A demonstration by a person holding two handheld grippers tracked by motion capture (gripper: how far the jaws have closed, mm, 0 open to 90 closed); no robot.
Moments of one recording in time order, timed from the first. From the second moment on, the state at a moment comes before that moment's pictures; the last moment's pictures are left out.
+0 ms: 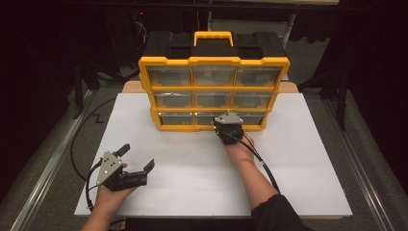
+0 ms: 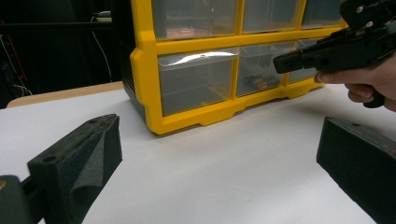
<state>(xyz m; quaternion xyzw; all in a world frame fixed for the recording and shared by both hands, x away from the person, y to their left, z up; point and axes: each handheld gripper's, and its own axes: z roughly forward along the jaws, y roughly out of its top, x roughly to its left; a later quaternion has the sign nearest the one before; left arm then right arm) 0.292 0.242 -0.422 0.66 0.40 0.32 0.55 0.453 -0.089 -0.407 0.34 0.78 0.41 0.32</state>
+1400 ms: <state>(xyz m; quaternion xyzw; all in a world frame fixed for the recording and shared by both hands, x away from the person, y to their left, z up) 0.295 0.236 -0.424 0.67 0.40 0.33 0.54 0.354 -0.165 -0.419 0.31 0.80 0.45 0.26</state>
